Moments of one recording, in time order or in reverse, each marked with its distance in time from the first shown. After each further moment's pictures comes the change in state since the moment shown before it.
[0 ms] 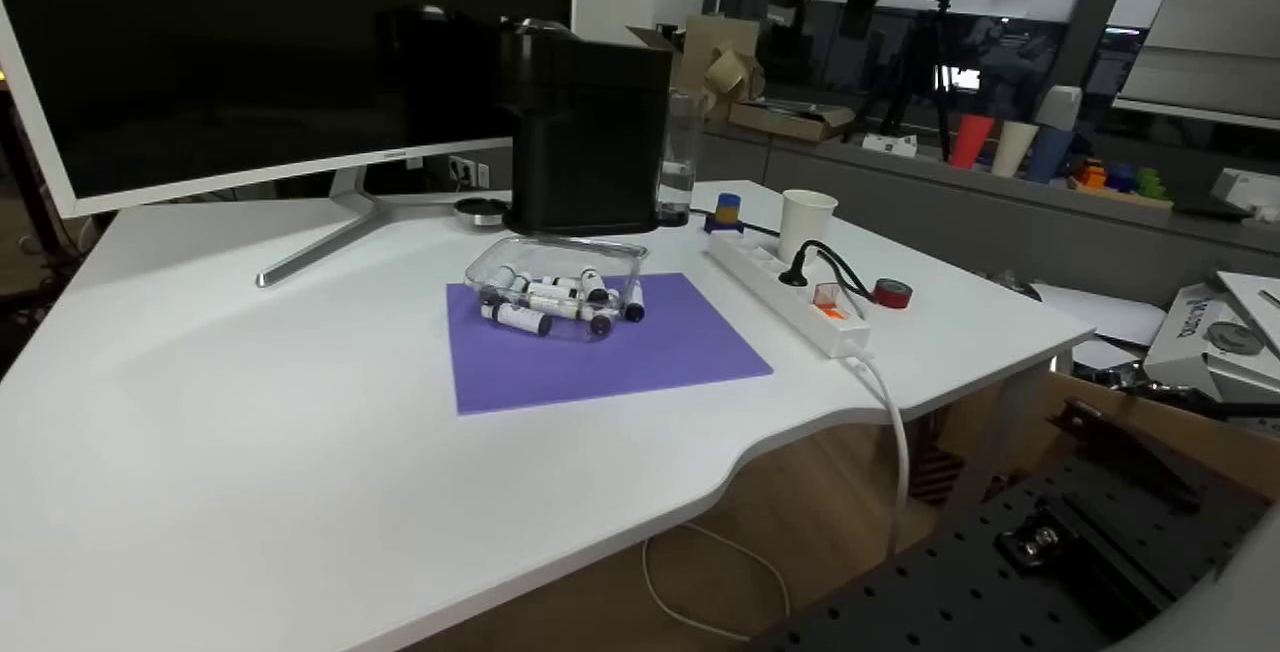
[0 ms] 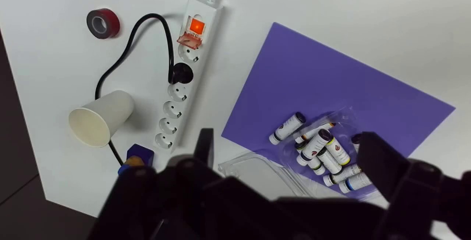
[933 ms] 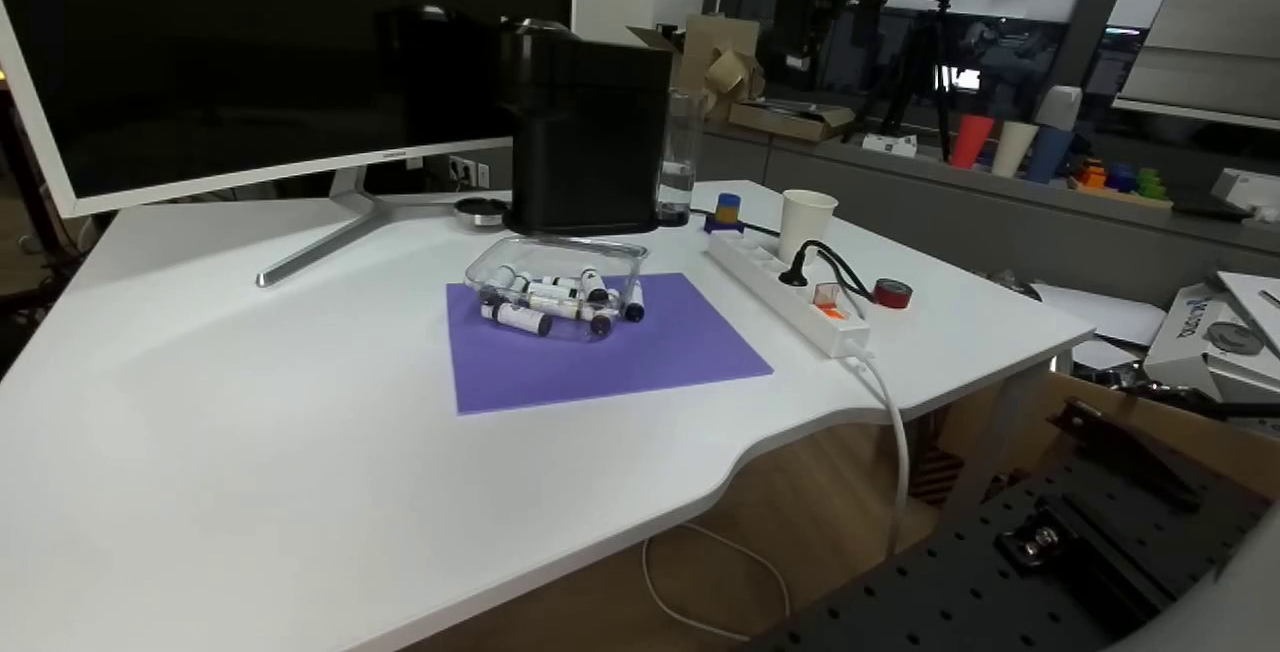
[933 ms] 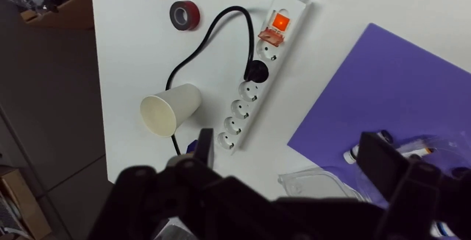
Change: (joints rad) arm -0.190 0.187 0.115 0.061 -0.319 0.154 0.153
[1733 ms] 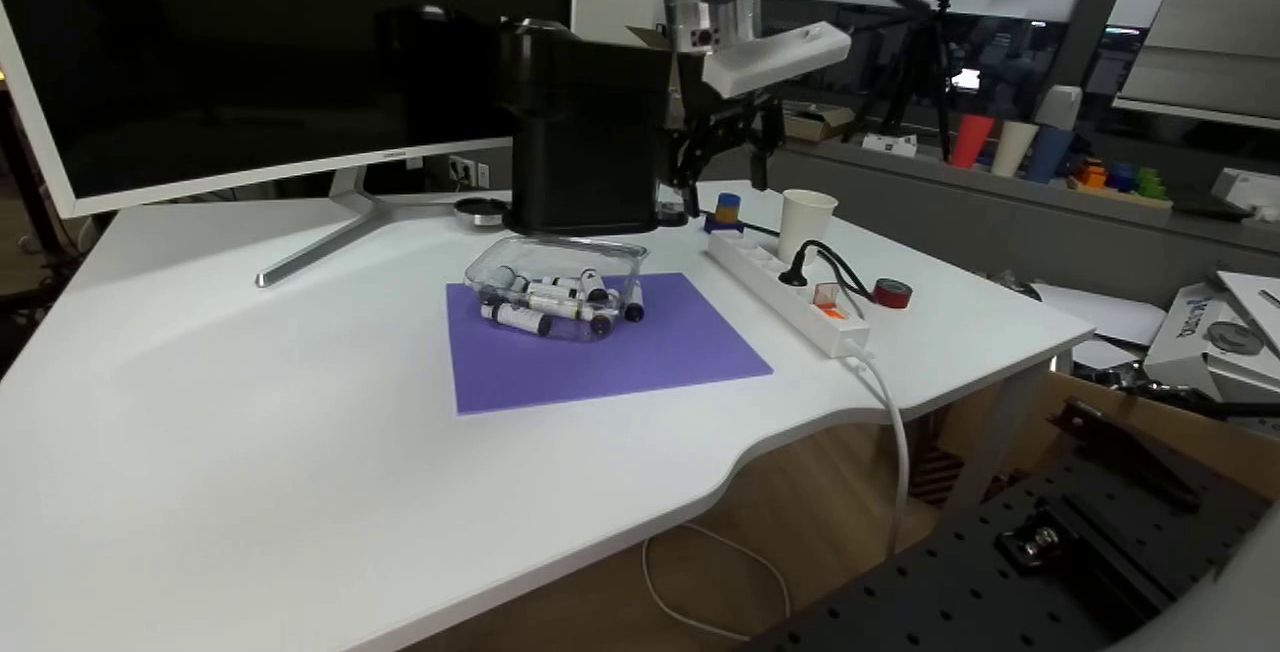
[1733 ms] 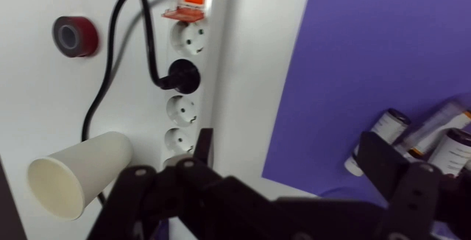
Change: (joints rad) arm 0.124 0.669 -0.064 0.400 0.074 -0.002 0.315
